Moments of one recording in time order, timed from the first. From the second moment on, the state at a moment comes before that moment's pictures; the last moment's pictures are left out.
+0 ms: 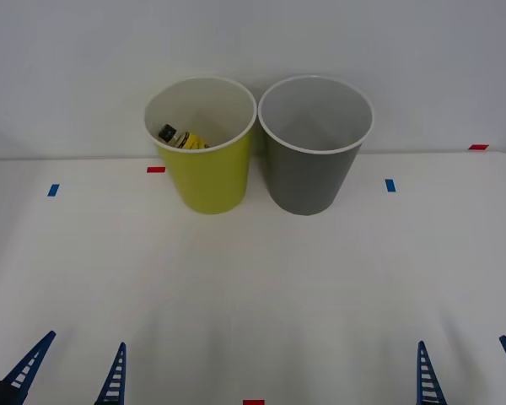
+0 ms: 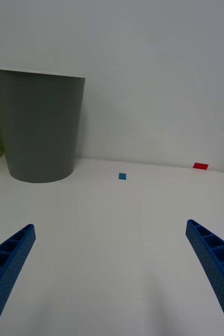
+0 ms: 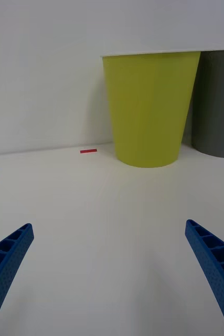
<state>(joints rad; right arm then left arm) 0.91 -0.23 0.13 -1.87 0.02 -0.76 1.50 0.88 0.33 -0.19 -1.89 -0.01 -0.66 -1.41</state>
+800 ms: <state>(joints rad) 0.91 -0.23 0.13 -1.87 0.02 -0.76 1.50 0.88 0.33 -0.19 -1.89 -0.01 -0.66 -1.41</state>
